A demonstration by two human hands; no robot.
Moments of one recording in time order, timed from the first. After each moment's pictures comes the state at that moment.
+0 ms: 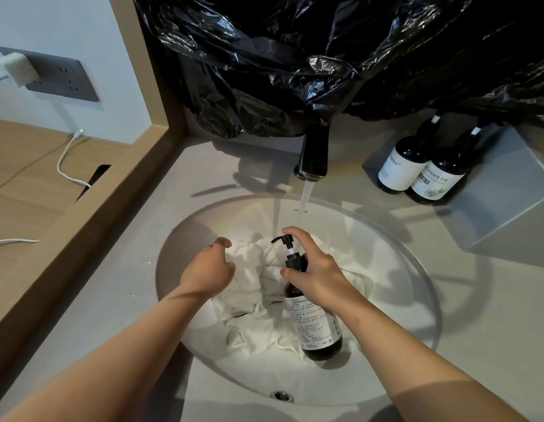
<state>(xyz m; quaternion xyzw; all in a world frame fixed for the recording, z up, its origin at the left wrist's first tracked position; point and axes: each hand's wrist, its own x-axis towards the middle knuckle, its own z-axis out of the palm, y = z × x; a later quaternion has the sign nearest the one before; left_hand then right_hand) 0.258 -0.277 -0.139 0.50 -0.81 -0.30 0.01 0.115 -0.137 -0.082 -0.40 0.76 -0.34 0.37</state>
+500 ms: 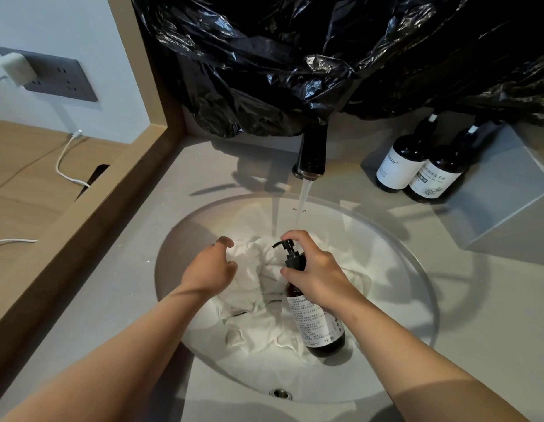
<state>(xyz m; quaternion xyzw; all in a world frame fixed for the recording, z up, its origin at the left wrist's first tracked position) 0.260 -0.275 -0.137 0.47 -0.82 -0.32 0.01 0.112 -0.136 -0.085 -0.42 0.77 -0.32 0.35</state>
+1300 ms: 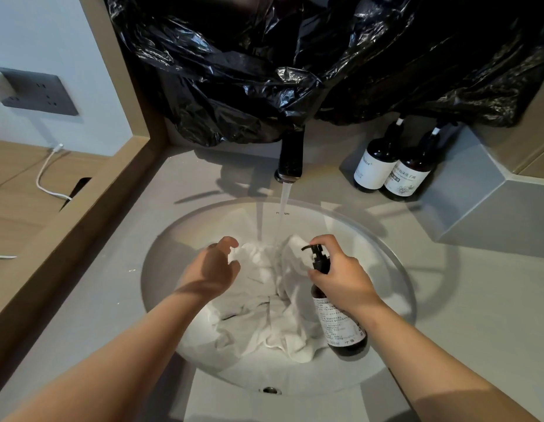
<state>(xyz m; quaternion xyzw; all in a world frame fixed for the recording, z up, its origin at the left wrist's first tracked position) 0.243 -0.264 -0.126 0.45 -0.84 -0.31 0.04 0.082 -0.098 -0.085 -0.38 0.86 -0.26 0.24</state>
